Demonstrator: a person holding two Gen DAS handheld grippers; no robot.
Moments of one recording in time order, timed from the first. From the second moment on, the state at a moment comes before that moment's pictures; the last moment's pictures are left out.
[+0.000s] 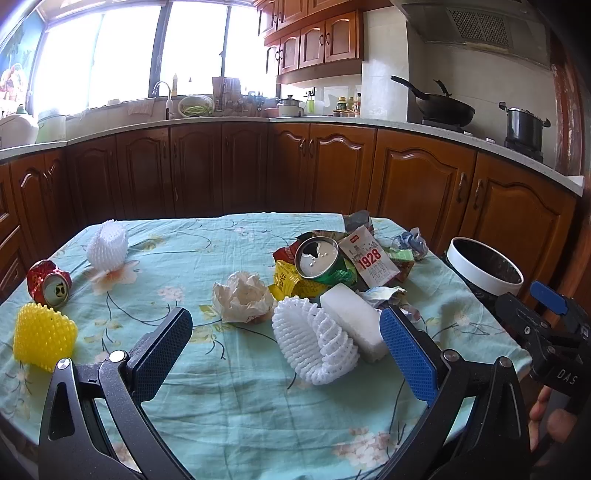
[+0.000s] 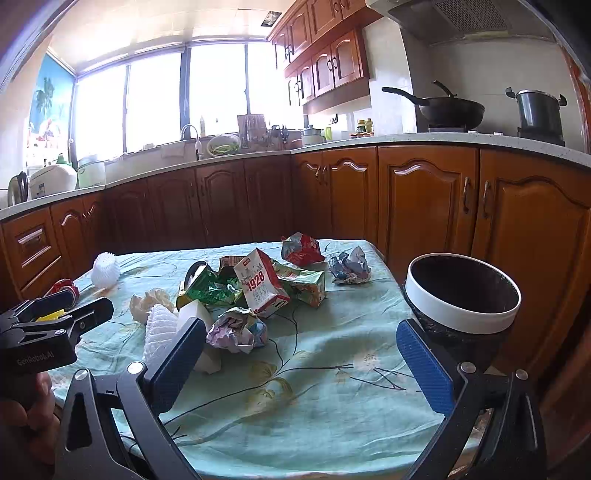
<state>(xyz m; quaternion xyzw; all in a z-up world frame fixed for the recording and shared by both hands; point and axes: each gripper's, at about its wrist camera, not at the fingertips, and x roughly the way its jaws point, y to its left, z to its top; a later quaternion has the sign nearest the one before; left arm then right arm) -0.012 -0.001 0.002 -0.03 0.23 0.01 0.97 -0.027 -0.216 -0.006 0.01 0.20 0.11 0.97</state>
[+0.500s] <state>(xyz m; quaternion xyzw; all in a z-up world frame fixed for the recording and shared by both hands) -0.011 -0.001 0.004 -0.03 0.23 0.02 0.97 -0.029 -0.216 -0.003 0.02 0.20 0.12 0.97</state>
